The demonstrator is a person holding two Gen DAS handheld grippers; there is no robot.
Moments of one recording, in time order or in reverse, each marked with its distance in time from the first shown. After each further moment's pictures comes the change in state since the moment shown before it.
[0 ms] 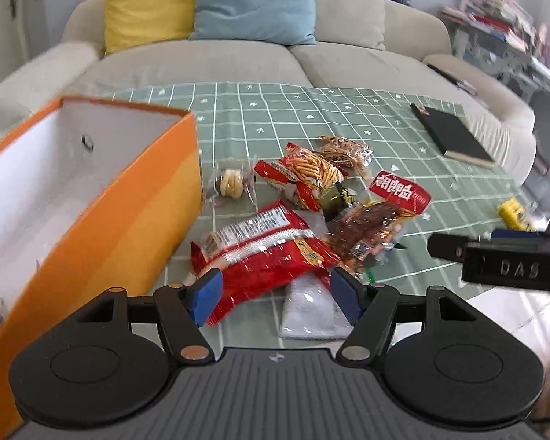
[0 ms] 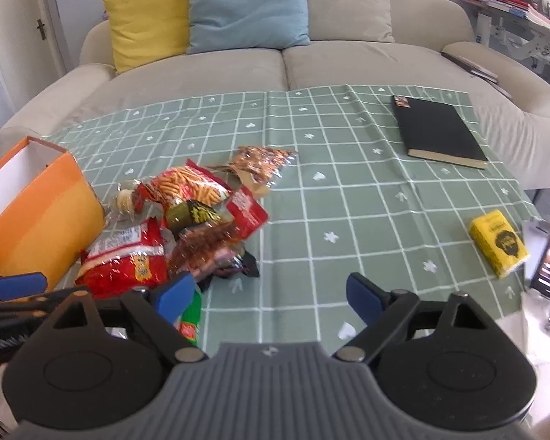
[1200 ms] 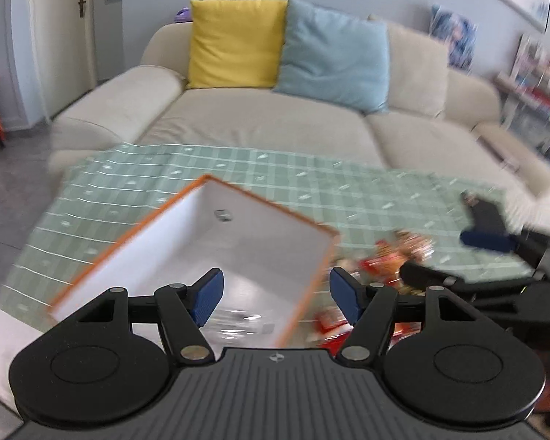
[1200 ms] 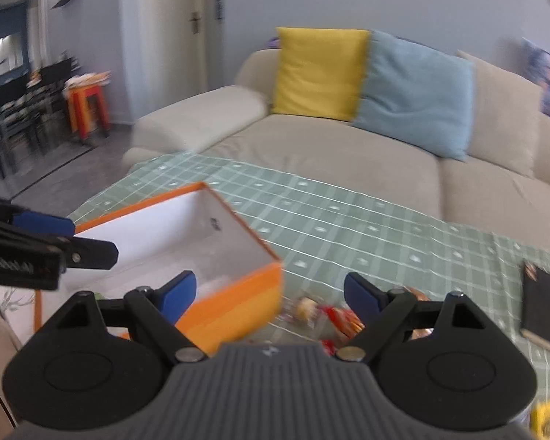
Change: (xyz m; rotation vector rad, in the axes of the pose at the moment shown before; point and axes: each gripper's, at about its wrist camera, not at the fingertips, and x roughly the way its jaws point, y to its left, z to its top) left arm -0.122 0.107 0.064 -0.192 -0.096 0.077; right arm -0.061 0.146 0.085 -0.353 -0.150 0.293
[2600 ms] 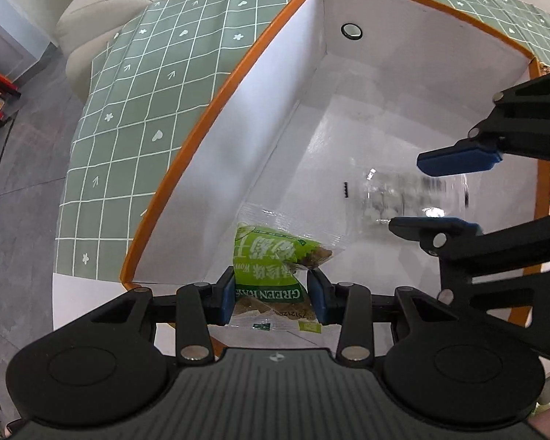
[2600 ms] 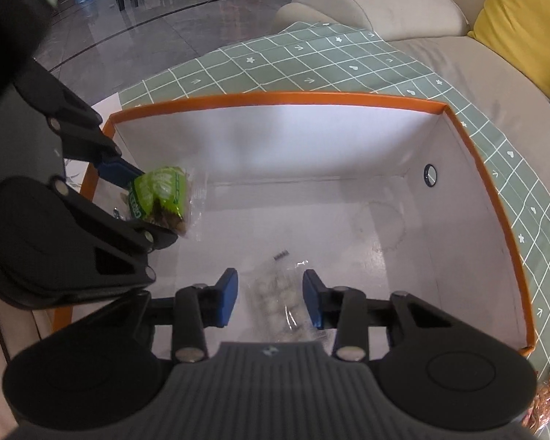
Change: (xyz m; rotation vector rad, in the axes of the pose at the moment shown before) left arm 0.114 0.122 -0.026 0.193 0.575 0.245; right arm 0.169 0.161 0.012 -0.434 0.435 0.375
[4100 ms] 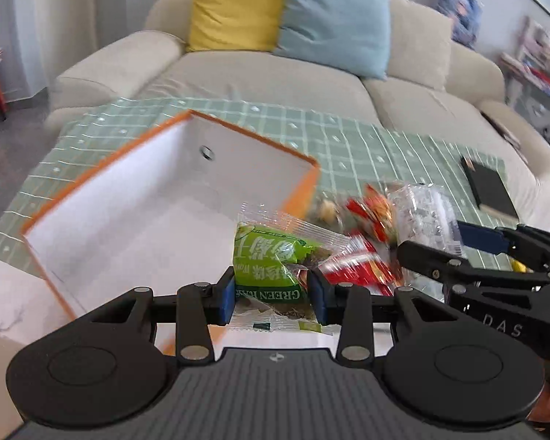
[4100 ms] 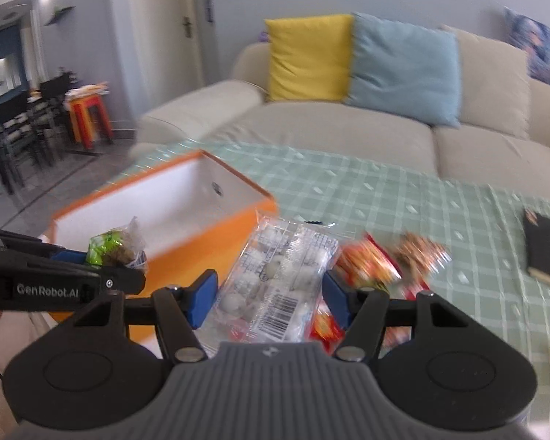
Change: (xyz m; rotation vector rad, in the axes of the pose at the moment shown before) left arm -0.114 -0.119 -0.064 -0.214 -0.481 -0.221; right arm -0.171 -0.038 -0.201 0.462 -0.459 -0.293
